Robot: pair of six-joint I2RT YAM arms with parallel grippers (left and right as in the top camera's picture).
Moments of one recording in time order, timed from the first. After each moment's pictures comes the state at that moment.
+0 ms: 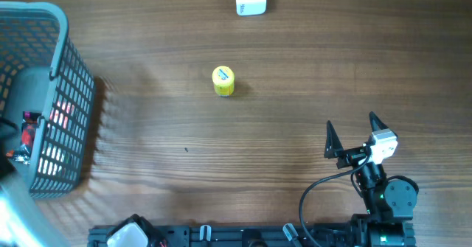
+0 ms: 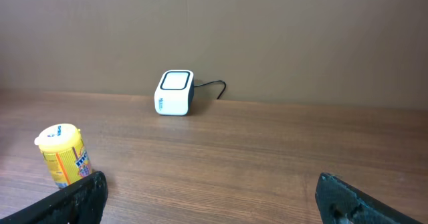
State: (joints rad) left arm 0.64 1.23 1.71 -0.94 -0.32 -0.62; right arm -0.03 0.02 0.01 0.02 -0.24 0.03
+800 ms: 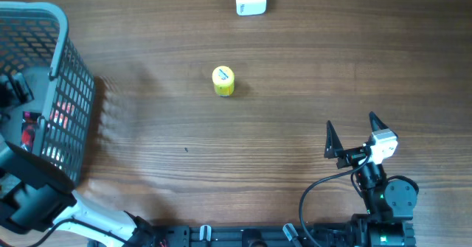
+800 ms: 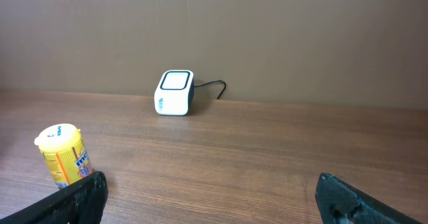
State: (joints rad) left arm 0.78 1.91 1.70 -0.97 0.04 0.34; right arm -0.03 0.02 0.01 0.02 -0.24 0.03
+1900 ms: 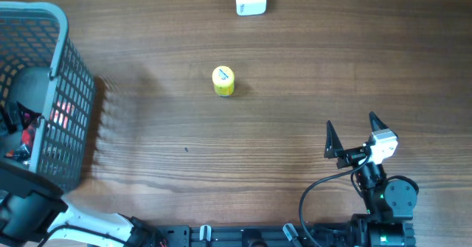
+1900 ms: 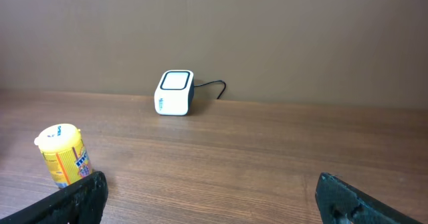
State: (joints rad) left arm 0.97 1.91 1.66 -1.11 0.34 0.64; right arm -0.03 0.02 0.01 0.02 -0.24 0.03
